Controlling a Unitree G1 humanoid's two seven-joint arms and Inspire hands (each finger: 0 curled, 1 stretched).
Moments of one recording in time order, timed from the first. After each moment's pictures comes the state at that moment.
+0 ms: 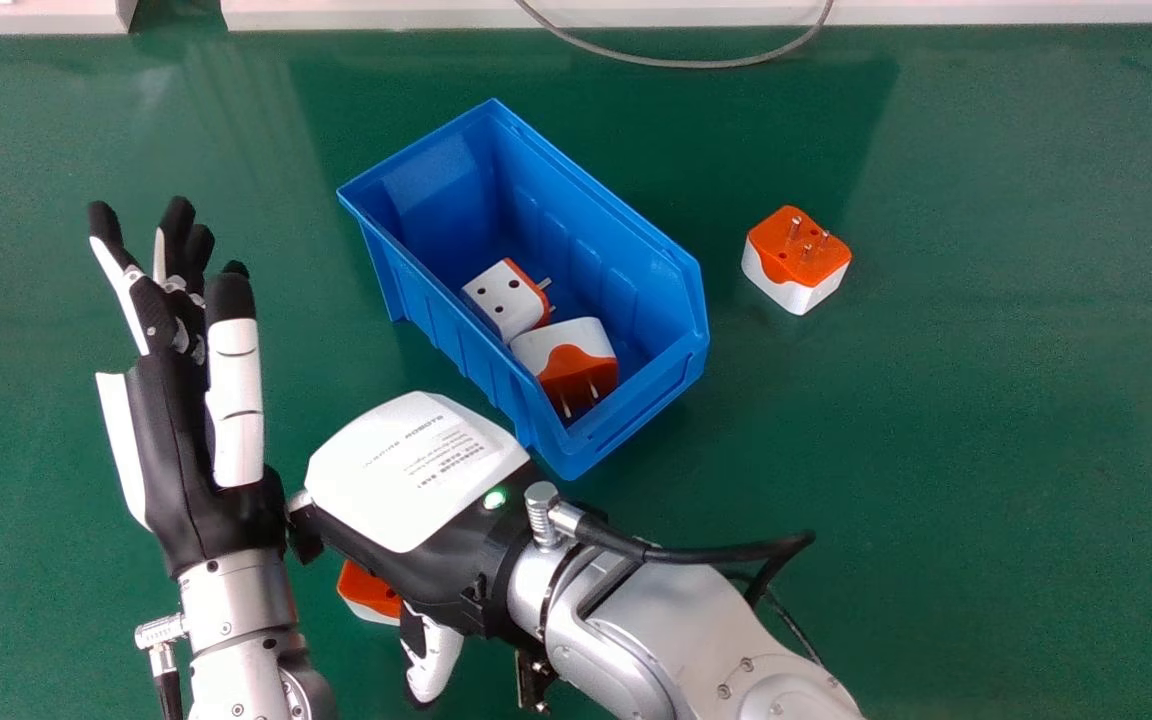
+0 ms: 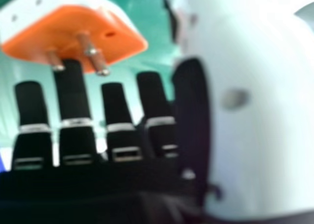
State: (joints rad) left arm -0.21 0.01 0.27 0.85 -0.14 -1.04 0.03; right arm -0.35 -0.04 0.86 0.02 -1.18 0.14 0.42
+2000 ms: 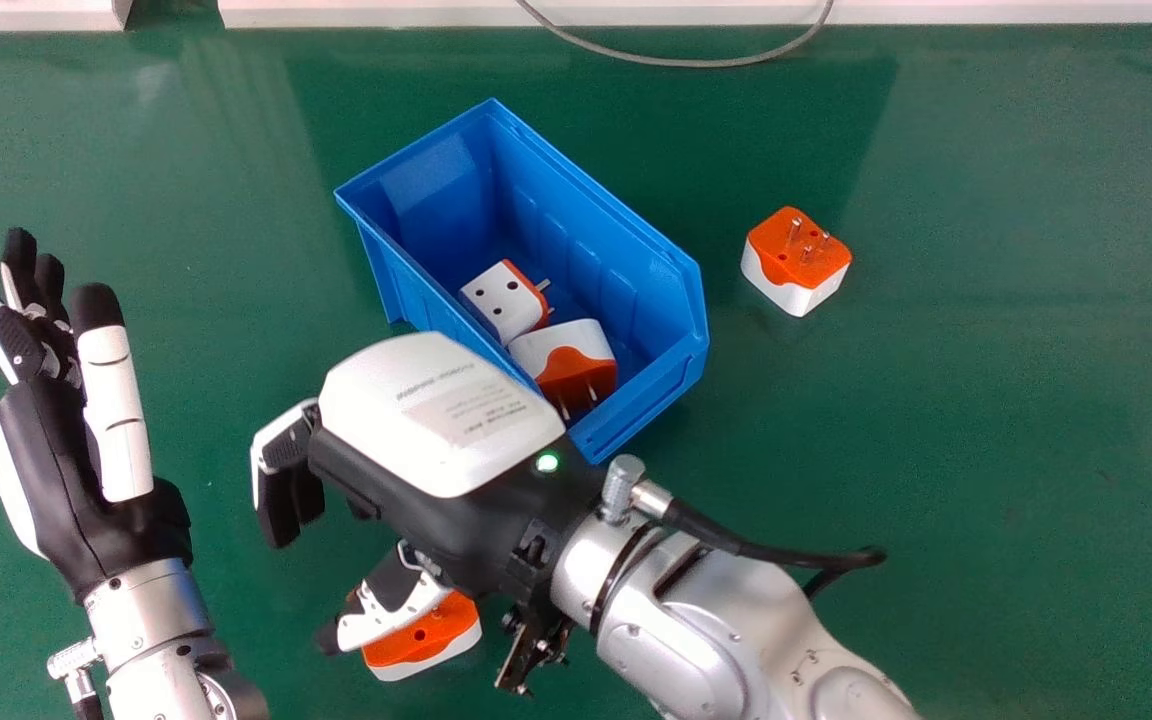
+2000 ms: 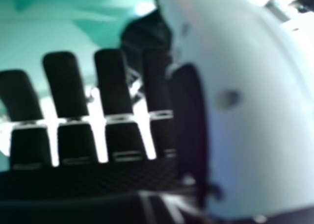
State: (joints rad) left arm -0.24 0.06 0.39 0.91 -0.23 -1.07 -0.03; right arm -0.26 -0.08 0.71 -0.18 -0.89 0.03 0.27
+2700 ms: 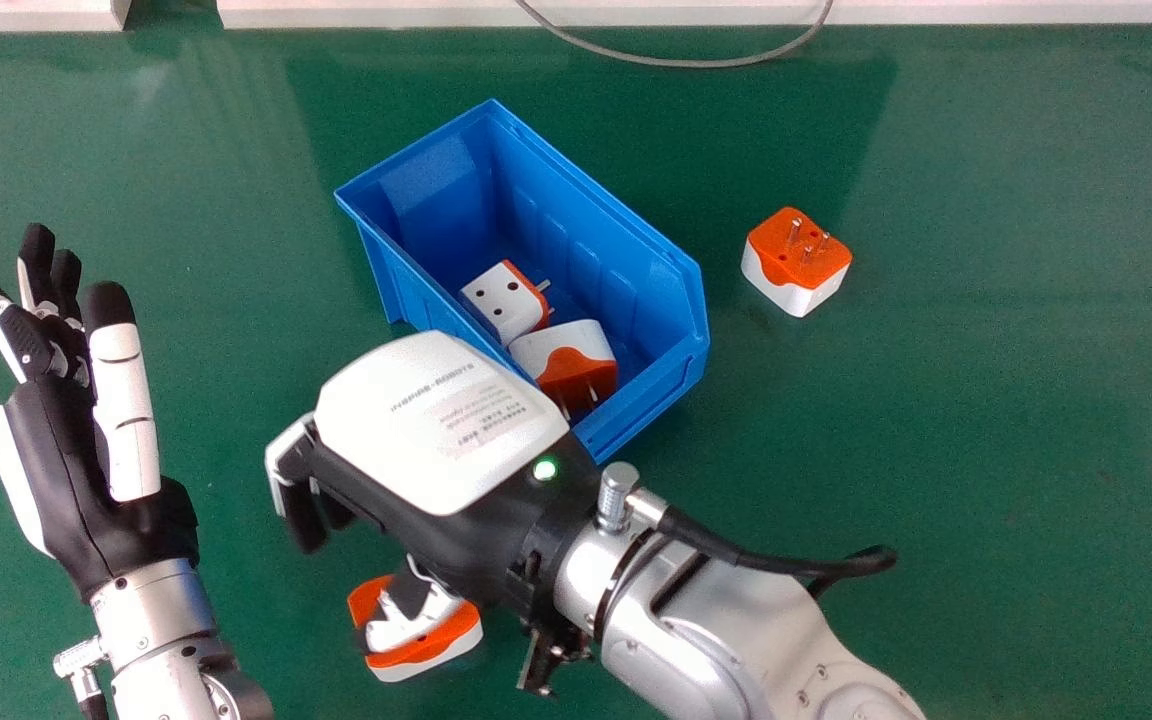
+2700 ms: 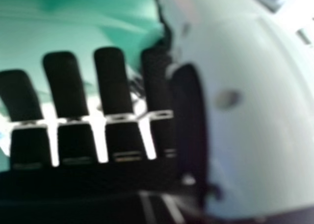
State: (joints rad) left arm -0.24 0.06 0.39 0.91 -0.24 -1.07 -0.04; right arm -0.26 -0.12 0.79 -0.20 -1.13 0.10 0.39
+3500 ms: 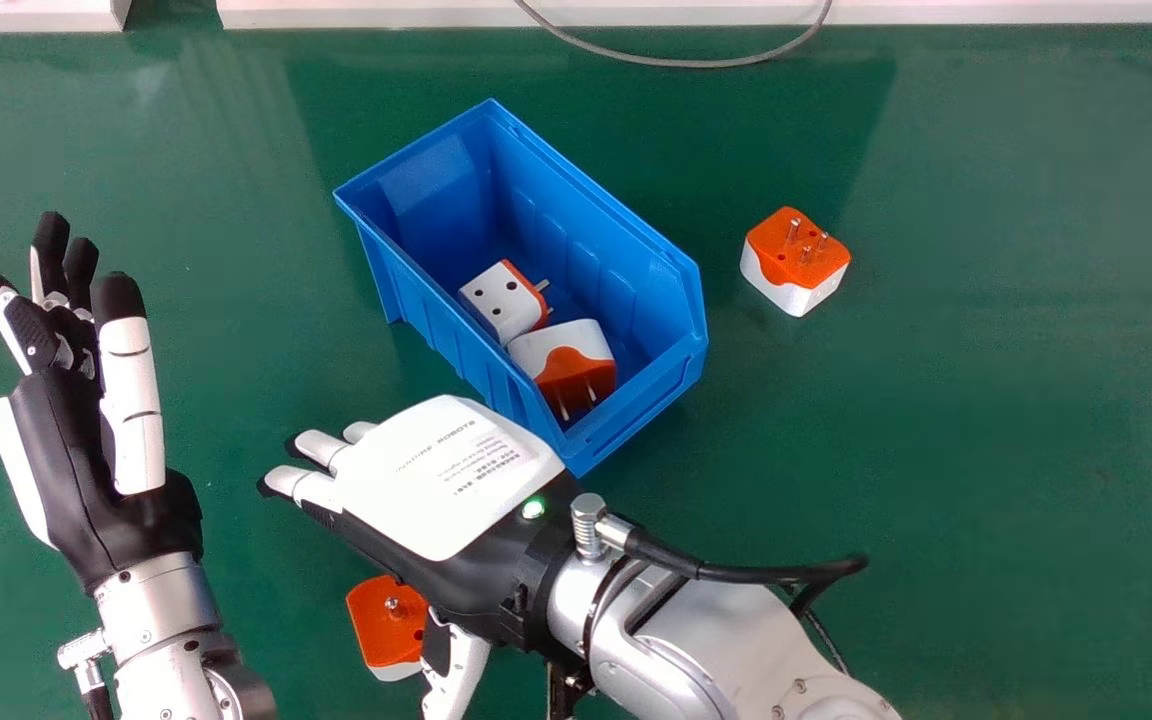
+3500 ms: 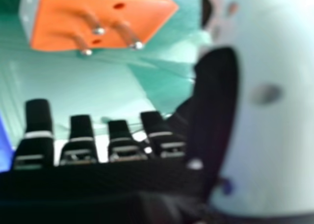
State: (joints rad) left arm -0.25 0.05 0.39 0.91 -0.25 -1.07 -0.06; right arm -0.27 -0.10 0.81 -0.13 -1.16 0.12 0.48
